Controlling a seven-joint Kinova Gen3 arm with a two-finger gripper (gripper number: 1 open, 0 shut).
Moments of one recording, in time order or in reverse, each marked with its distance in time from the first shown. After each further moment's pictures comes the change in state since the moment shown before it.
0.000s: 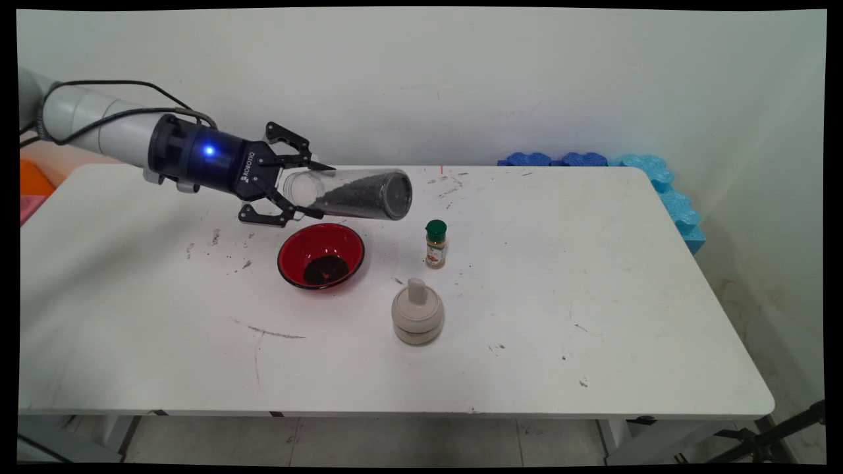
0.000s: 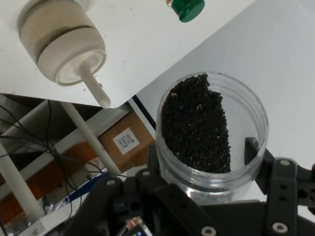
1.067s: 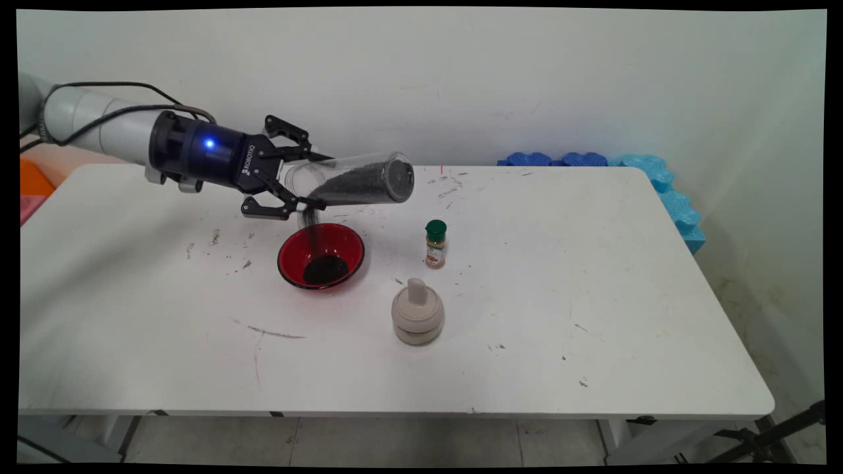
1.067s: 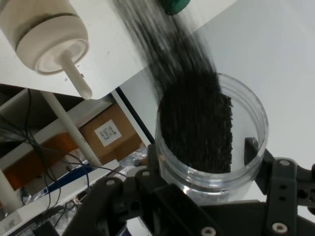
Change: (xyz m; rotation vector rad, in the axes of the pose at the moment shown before) arm 0.004 0.001 -0.001 -0.042 -0.027 -0.047
